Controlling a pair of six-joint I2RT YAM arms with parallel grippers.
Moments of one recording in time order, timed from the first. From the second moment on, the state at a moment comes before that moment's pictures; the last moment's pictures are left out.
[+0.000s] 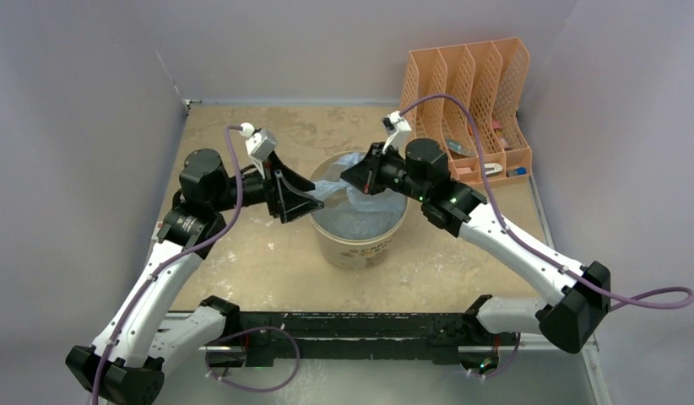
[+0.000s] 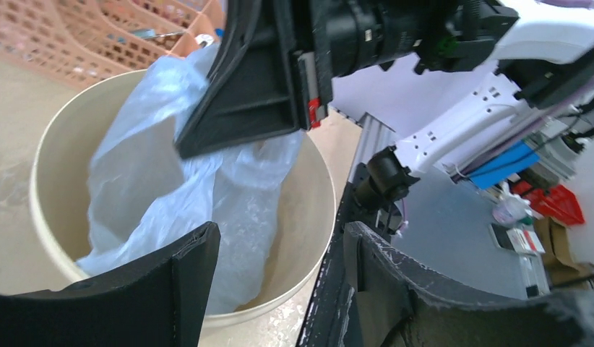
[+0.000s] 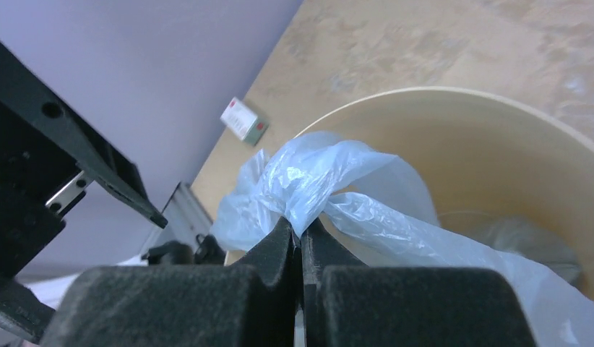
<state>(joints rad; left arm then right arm) -0.36 0.90 1.00 -0.20 0.86 -0.36 0.73 1.25 1.13 -0.12 -0.17 0.61</state>
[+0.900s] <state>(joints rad) -0.51 1.20 1.22 -0.31 1.03 -0.02 0.72 1.18 1.05 0.00 -0.39 0.68</state>
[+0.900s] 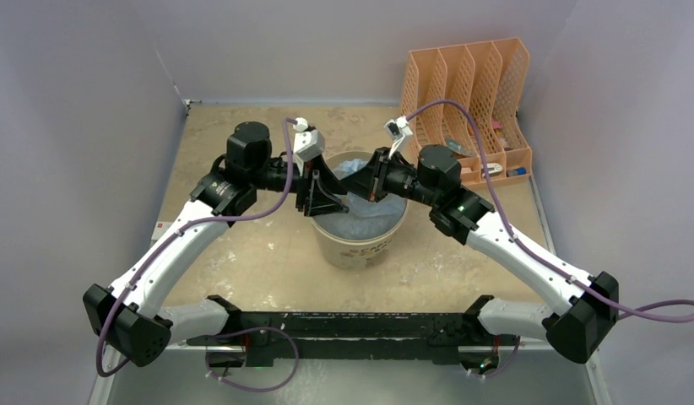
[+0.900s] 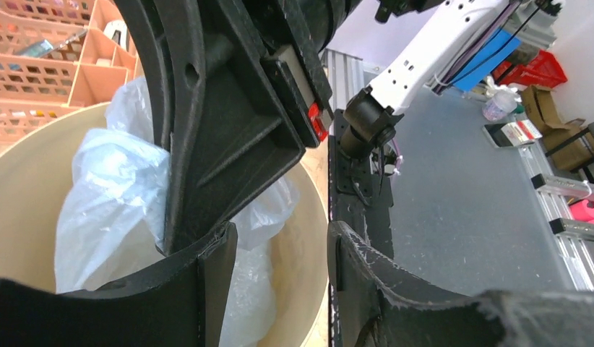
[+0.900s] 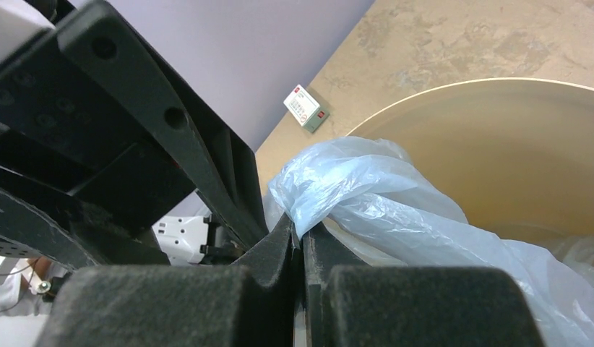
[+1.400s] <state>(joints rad) -0.53 1.15 1.14 -0.27 0.88 -0.02 0.73 1.14 1.05 0.04 -0.44 0.70</state>
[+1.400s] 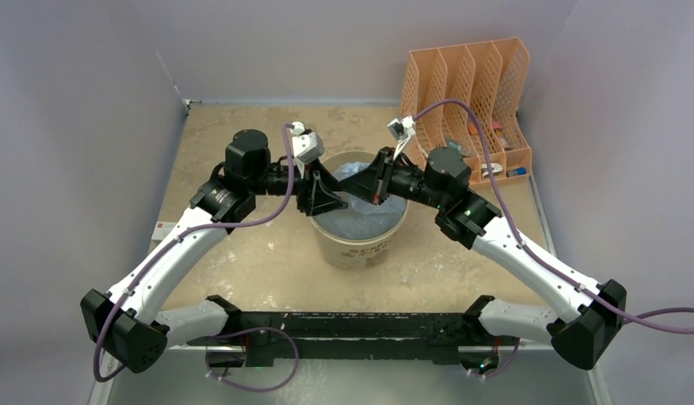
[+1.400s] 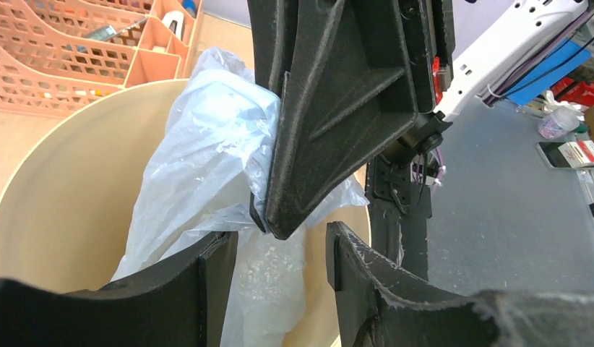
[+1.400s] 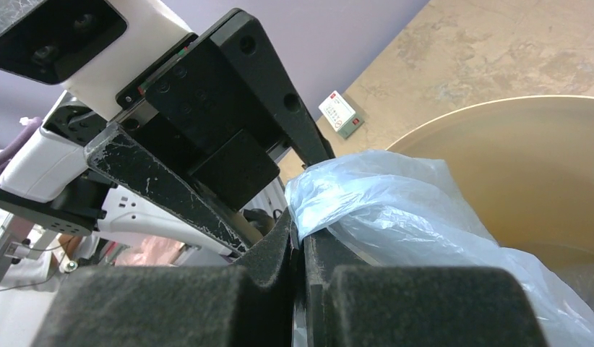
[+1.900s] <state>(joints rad) -0.53 0.98 1.07 -0.22 0.85 -0.05 0.73 1.11 1.05 -0.01 -0.33 0.74</state>
